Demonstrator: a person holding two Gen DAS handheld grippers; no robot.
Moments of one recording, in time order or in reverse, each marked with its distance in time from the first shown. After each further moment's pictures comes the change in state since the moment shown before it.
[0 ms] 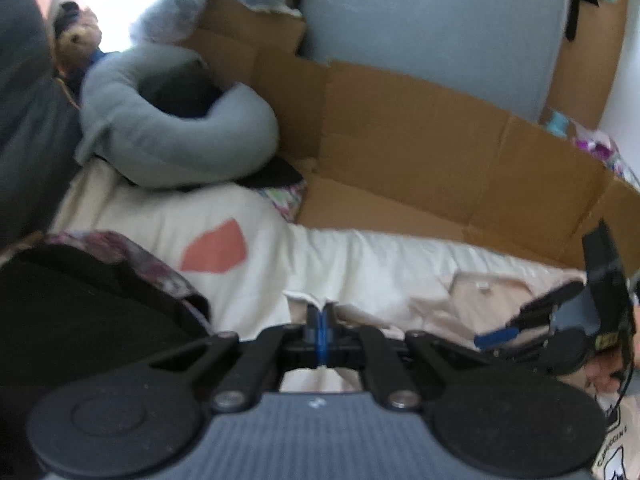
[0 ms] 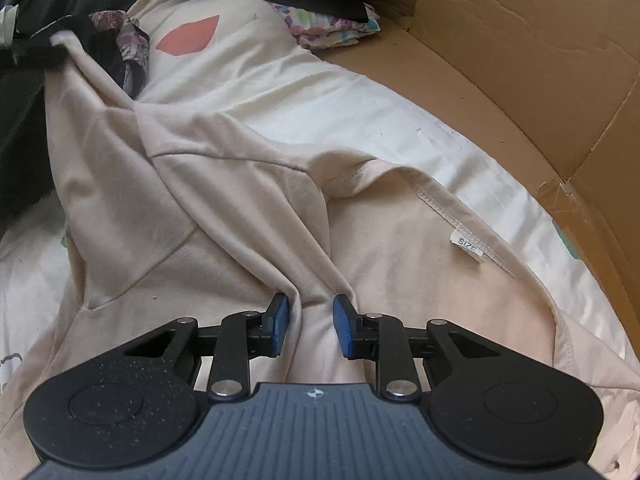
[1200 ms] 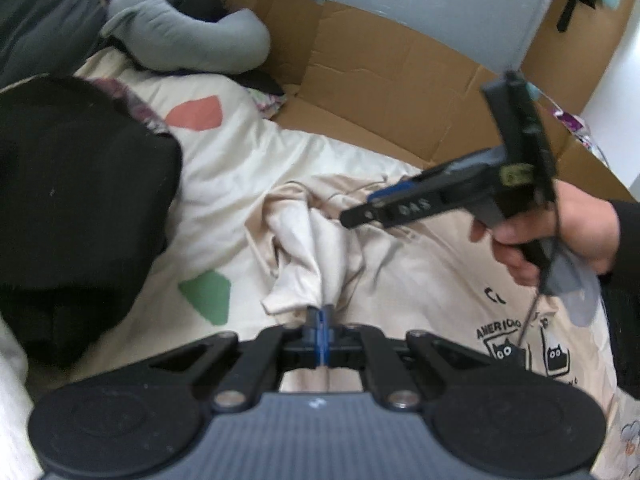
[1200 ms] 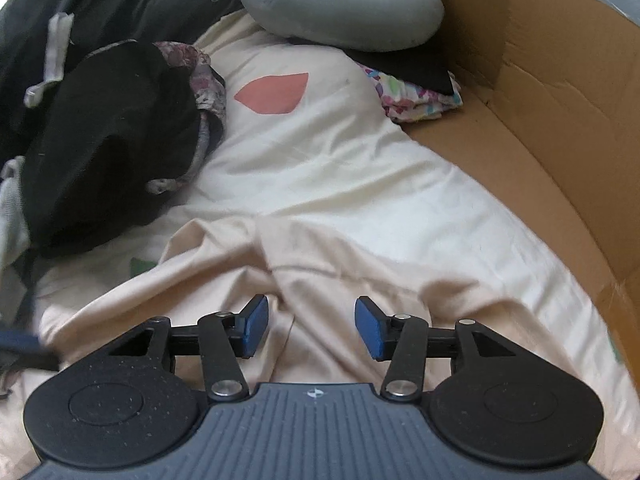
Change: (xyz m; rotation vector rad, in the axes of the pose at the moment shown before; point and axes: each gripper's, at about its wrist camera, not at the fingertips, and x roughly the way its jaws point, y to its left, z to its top) left arm -0.040 -0.039 -0.113 -0.156 0.120 -0.083; right arm -0.003 0.064 0.056 -0.119 -0.108 0.098
